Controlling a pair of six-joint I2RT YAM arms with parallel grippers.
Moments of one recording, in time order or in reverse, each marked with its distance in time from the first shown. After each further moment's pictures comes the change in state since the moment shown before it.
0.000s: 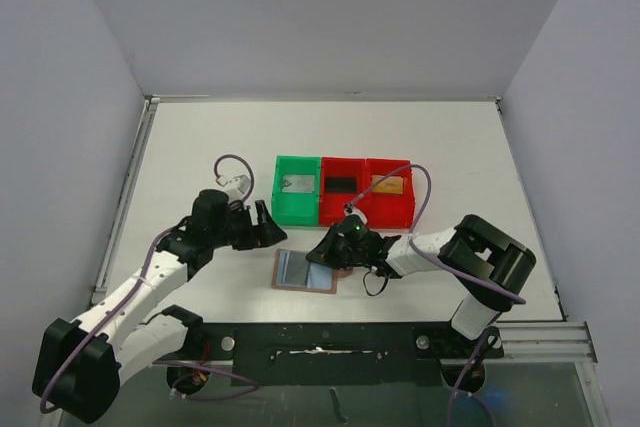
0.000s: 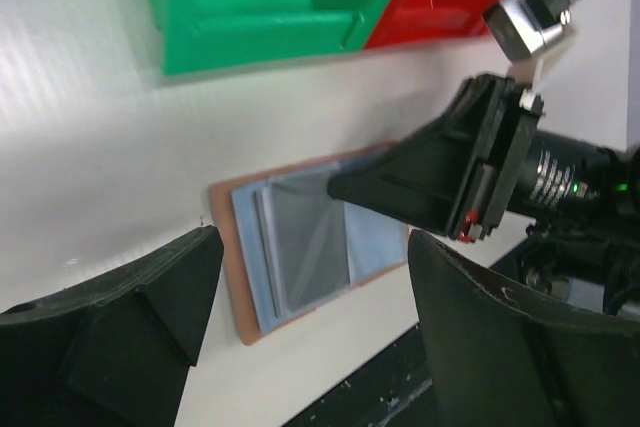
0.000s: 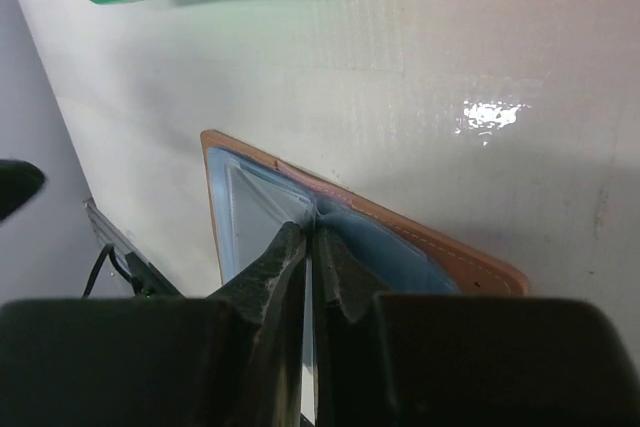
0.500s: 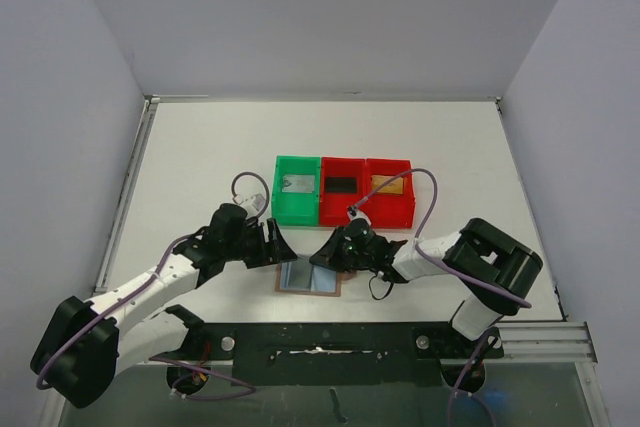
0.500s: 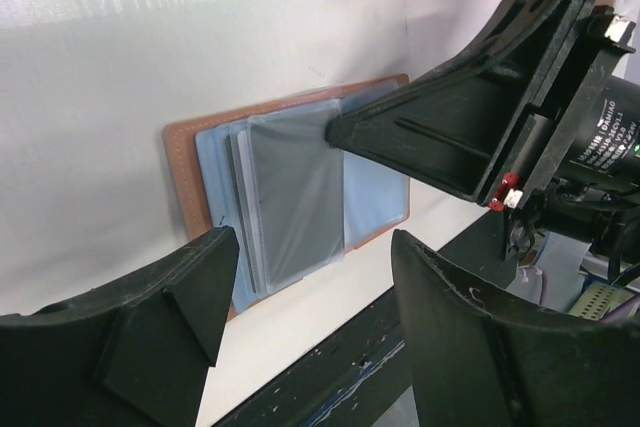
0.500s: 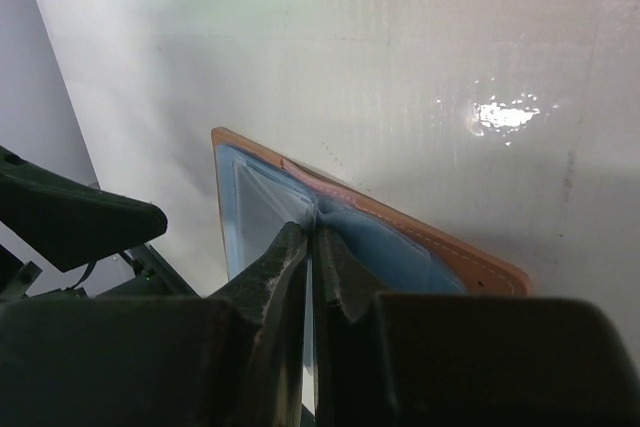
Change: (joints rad) left arm -0.175 0.087 -0.104 0.087 0.026 -0.170; right arm -0.013 -0.030 -0.082 0.107 -0.034 0.005
